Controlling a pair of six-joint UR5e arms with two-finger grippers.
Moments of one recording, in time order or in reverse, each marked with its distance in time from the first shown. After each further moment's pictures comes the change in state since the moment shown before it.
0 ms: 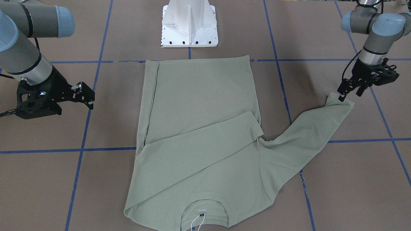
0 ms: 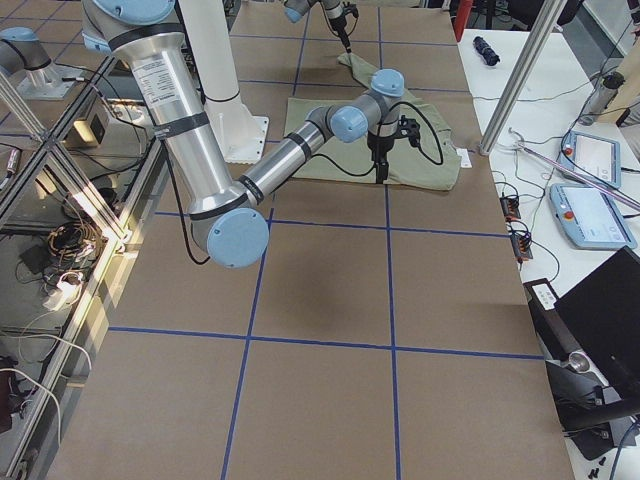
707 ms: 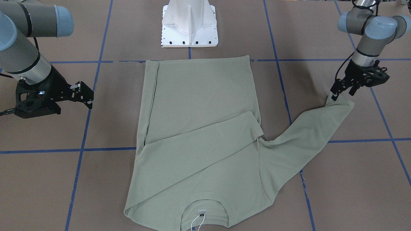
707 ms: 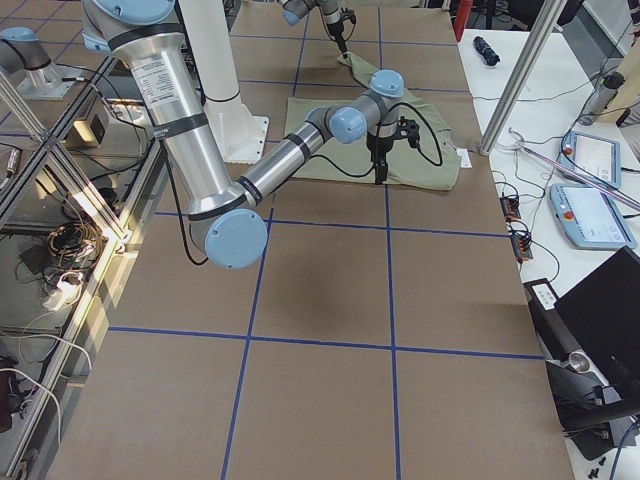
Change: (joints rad) left arm 0.048 -0.008 0.013 0.001 -0.006 -0.035; right arm 0.000 -0.007 0.005 0.001 0.000 -0.001
